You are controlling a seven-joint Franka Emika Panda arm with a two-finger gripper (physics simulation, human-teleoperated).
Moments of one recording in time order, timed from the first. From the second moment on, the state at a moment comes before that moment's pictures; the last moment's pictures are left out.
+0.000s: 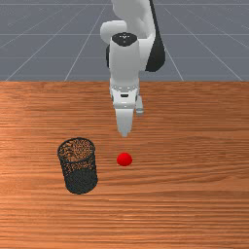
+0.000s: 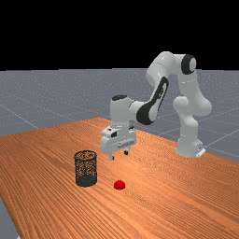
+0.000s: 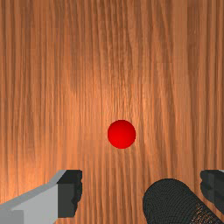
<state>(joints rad) 0.00 0.39 0.00 -1.96 0.00 2.36 -0.79</state>
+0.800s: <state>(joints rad) -0.01 0.41 0.00 -1.95 0.01 2.34 -0.80</state>
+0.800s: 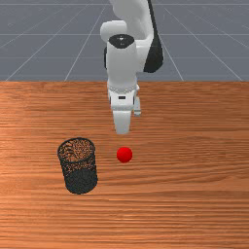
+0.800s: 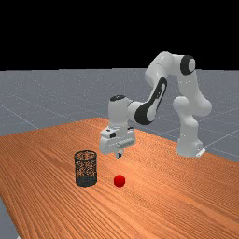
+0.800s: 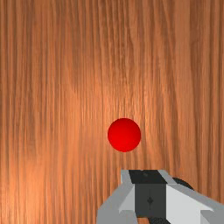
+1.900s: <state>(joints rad) 0.00 0.54 0.00 -1.92 0.00 2.41 -0.79</state>
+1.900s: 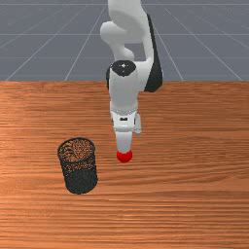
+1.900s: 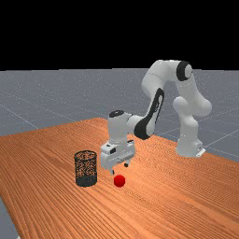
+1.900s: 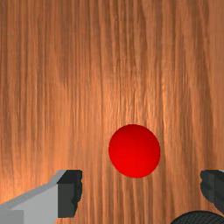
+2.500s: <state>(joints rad) 0.00 0.62 0.00 -1.93 0.01 2.49 -0.78</state>
